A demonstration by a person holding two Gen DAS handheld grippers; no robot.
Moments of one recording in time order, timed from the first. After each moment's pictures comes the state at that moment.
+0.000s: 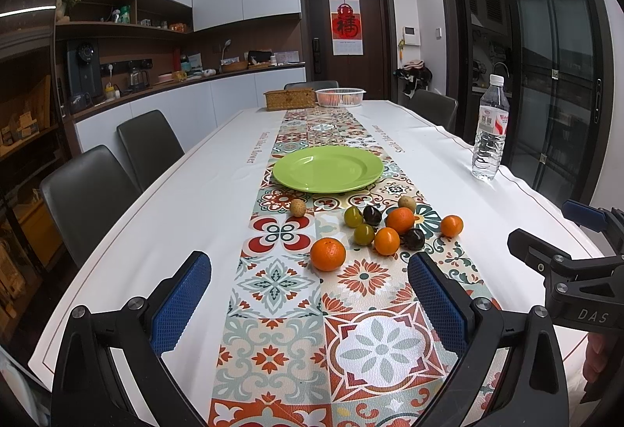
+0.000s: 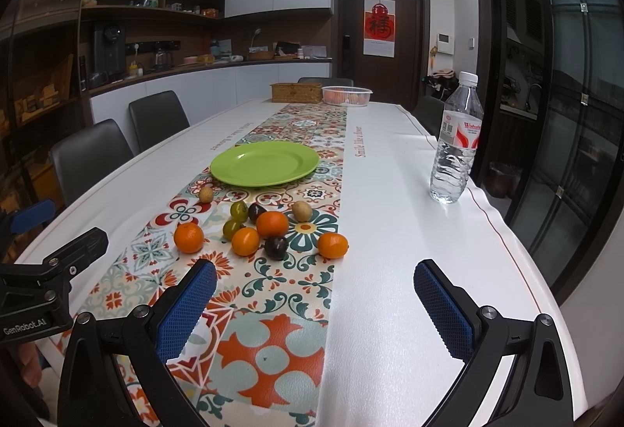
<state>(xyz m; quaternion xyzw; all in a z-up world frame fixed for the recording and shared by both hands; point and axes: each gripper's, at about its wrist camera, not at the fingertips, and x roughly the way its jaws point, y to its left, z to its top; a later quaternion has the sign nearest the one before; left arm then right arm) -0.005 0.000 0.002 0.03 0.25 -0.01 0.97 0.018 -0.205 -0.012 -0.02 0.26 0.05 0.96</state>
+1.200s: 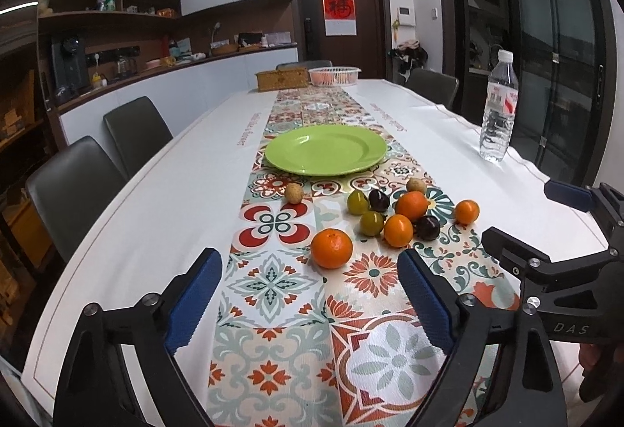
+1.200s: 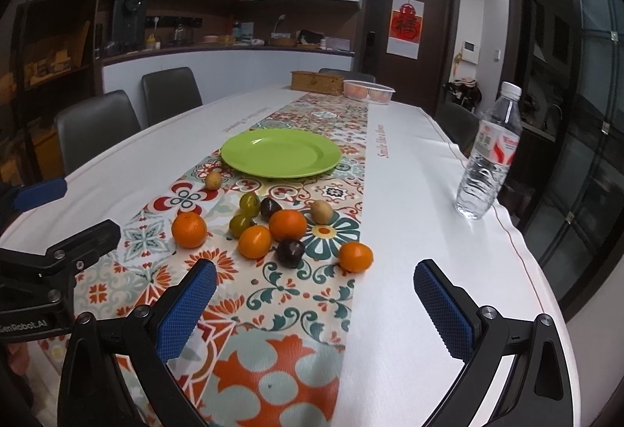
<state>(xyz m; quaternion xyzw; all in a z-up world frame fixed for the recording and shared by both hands) 0.037 0.007 -0.022 0.04 0.29 -0.03 0.96 0.059 -0.175 -0.029 -0.08 0.27 0.07 0.96</state>
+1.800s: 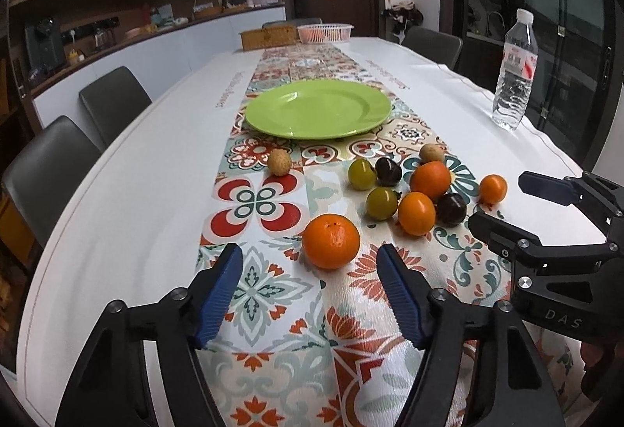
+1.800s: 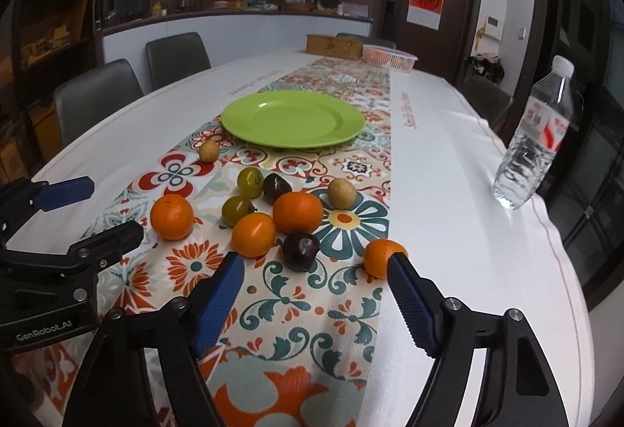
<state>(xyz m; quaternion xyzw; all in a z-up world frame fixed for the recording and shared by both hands) 0.099 0.002 -0.056 0.05 0.36 -0.04 0.93 0.113 -0.162 -0.059 -0.08 0.34 0.10 0.93</state>
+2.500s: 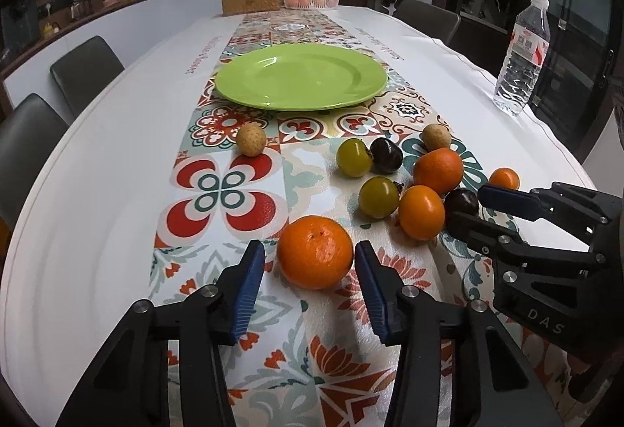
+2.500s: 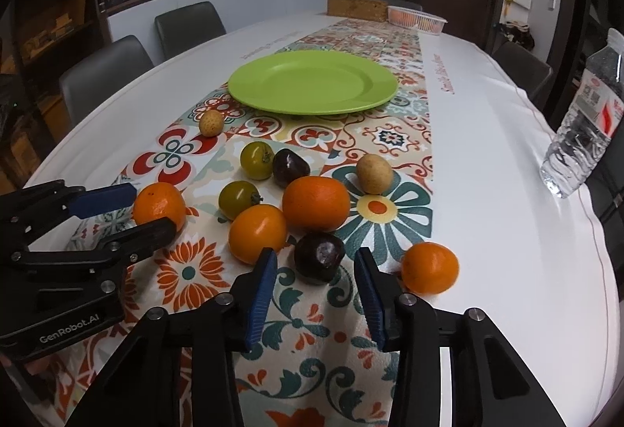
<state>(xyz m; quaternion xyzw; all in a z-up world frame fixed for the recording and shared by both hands) 0.140 0.000 -0.076 0.03 0.42 -0.08 0.90 0.154 -0.154 -0.082 -0.07 0.41 0.14 0.90</state>
